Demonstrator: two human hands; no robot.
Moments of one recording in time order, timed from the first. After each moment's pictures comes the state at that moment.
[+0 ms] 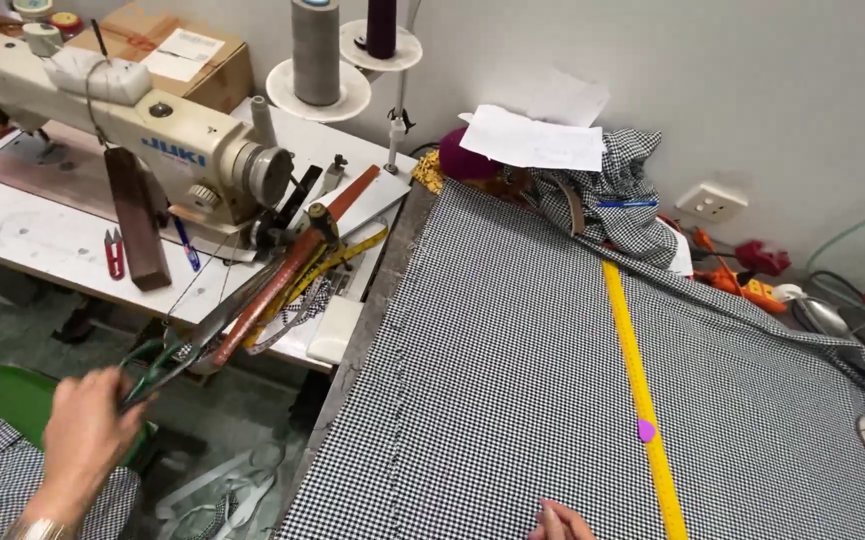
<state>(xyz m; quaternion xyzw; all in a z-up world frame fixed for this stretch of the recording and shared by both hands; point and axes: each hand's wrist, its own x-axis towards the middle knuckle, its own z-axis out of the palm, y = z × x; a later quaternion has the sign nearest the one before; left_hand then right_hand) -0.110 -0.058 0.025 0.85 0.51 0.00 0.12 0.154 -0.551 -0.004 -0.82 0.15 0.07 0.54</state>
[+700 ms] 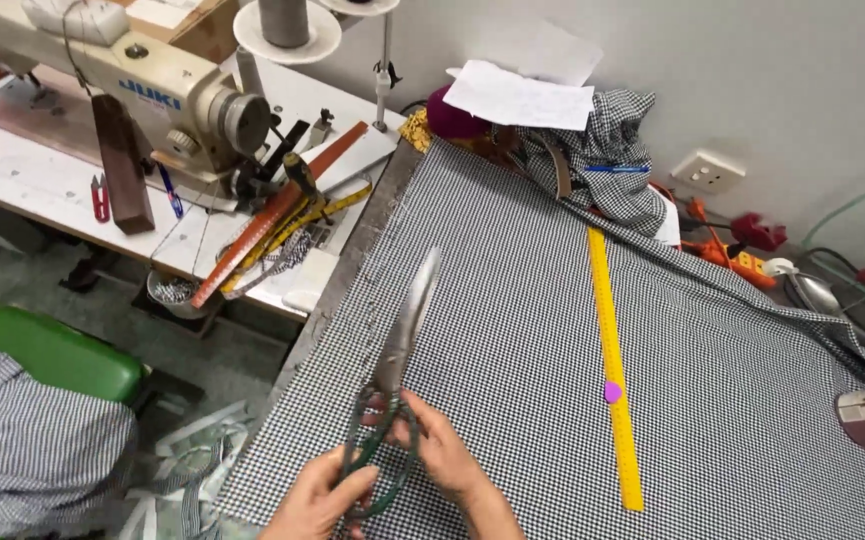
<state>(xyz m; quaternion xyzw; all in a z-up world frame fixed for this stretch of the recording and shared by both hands) -0.015 -0.358 0.095 0.45 0.39 0.02 0.80 0.145 -0.447 0.119 -0.53 -0.32 0.50 0.60</state>
